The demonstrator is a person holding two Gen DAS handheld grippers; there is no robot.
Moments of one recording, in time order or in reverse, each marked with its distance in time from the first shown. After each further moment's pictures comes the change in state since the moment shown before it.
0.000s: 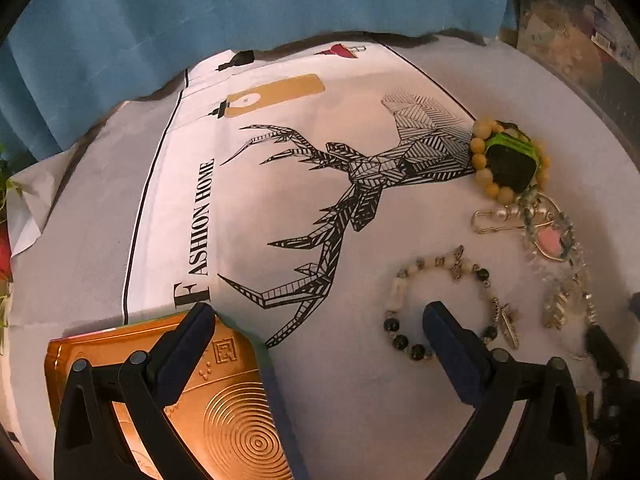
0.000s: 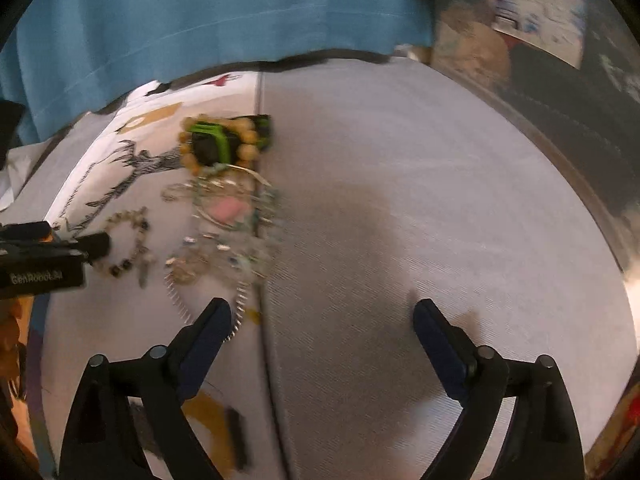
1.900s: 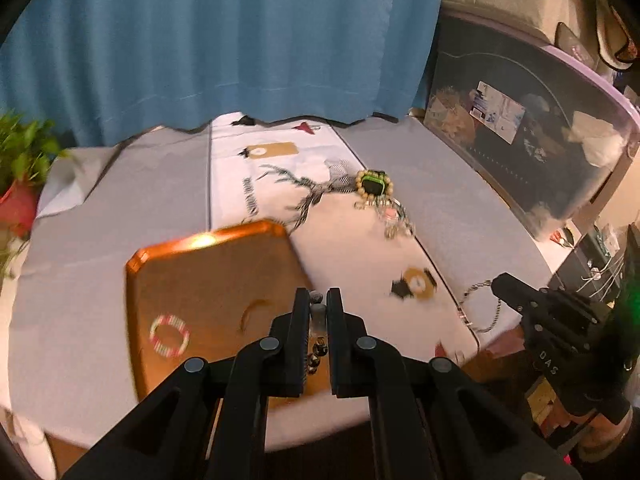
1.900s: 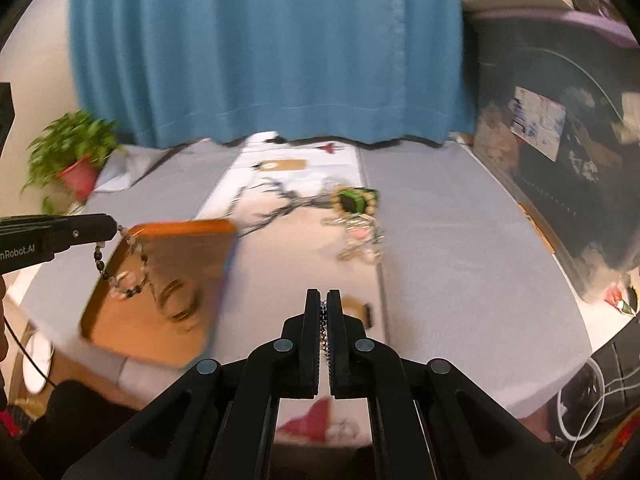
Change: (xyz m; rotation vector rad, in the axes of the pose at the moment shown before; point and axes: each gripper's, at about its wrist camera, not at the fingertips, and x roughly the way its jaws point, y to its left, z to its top) left arm -0.257 0.067 -0.130 -0.063 -0.184 -0.266; right arm -0.221 0.062 -0.059 -0.171 -0.190 0.211
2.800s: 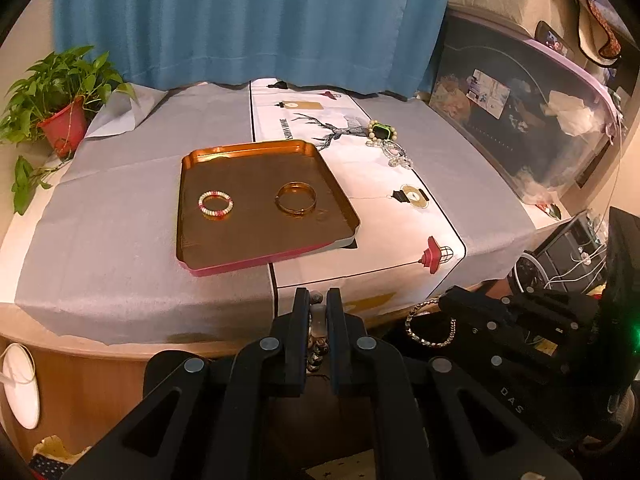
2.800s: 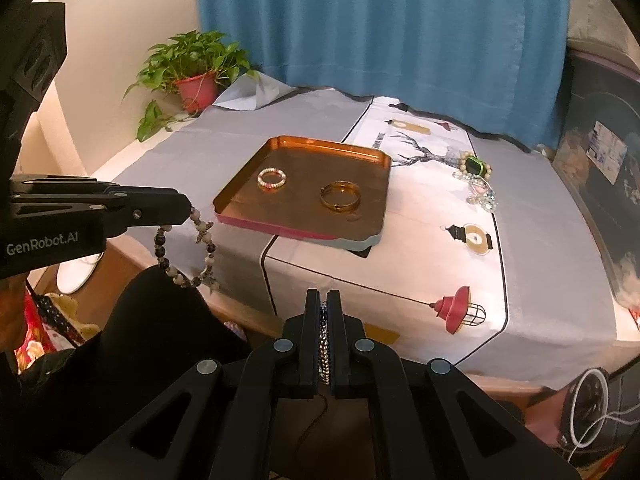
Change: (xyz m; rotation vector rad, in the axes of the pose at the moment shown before) left arm -0.093 0.014 -0.138 -0.080 0.020 0.019; right arm -0.092 0.133 -0.106 -0.240 0.095 0.190
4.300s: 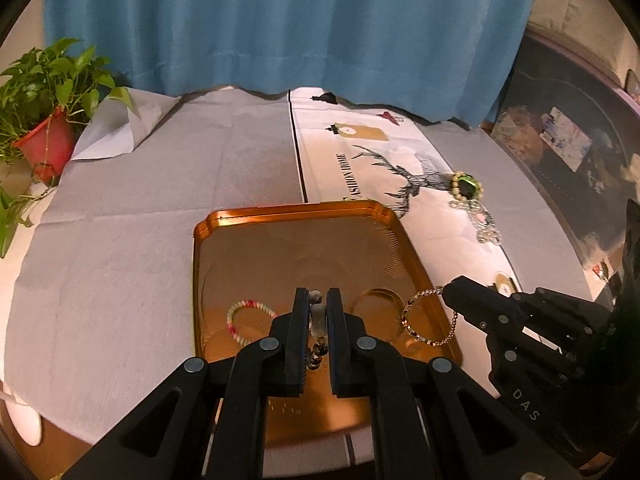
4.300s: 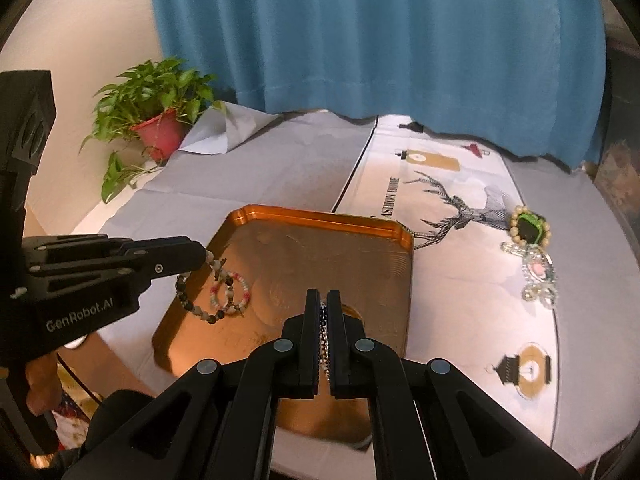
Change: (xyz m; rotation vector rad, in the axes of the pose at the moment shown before) left arm 0.139 0.091 0.133 -0.071 -0.004 0.066; right arm 0.171 -0.045 0.149 0.091 -0.038 0.064
